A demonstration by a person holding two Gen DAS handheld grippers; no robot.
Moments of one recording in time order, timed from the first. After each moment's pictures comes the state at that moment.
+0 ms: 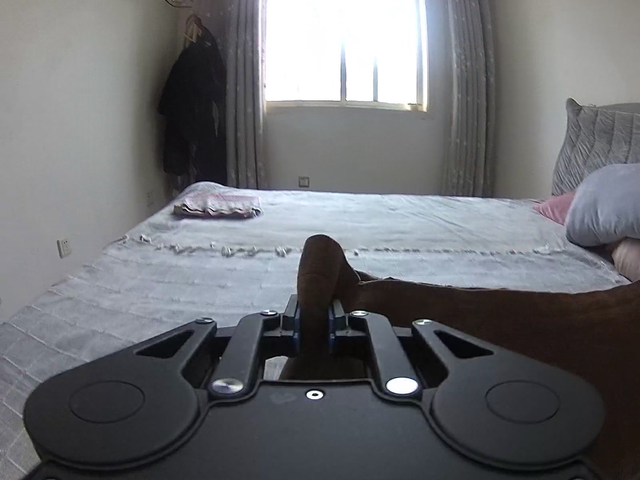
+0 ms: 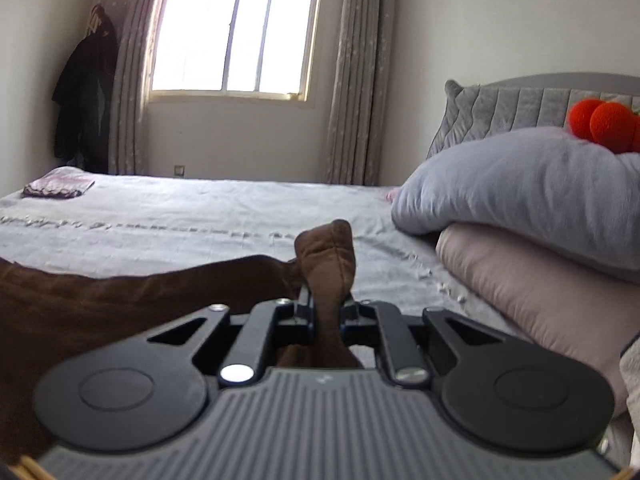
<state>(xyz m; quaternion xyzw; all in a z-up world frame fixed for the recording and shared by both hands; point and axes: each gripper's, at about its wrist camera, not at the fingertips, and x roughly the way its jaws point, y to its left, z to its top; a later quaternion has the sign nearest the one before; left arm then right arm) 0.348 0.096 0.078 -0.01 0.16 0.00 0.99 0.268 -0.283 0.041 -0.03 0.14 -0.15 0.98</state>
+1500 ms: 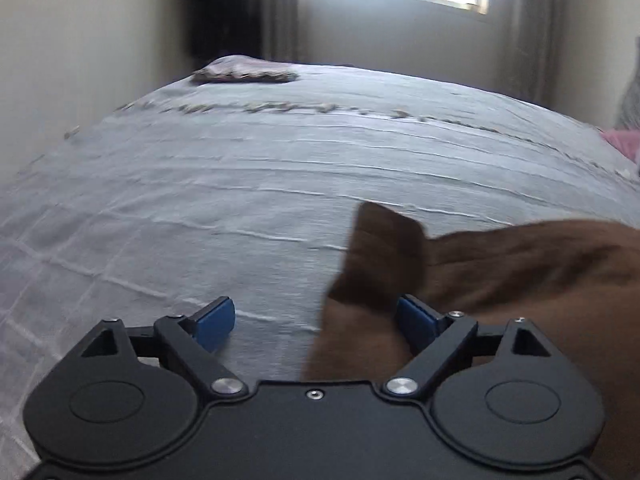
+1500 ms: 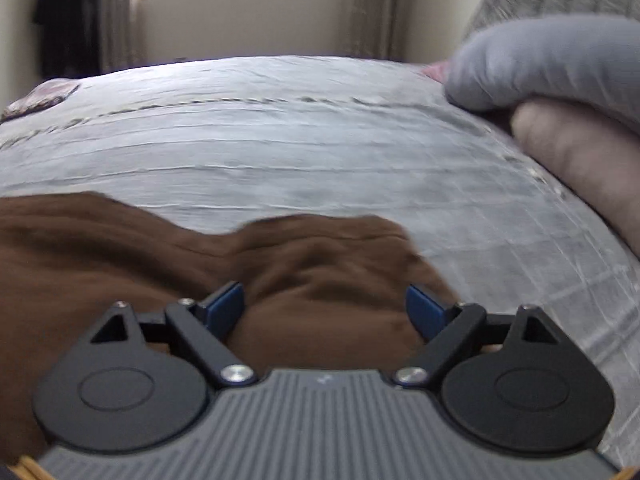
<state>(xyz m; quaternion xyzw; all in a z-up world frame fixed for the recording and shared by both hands) 0.474 0.133 -0.066 -0.04 0.33 0.07 0.94 0.397 -0.300 -0.076 0.04 0.33 -0.14 0.93</state>
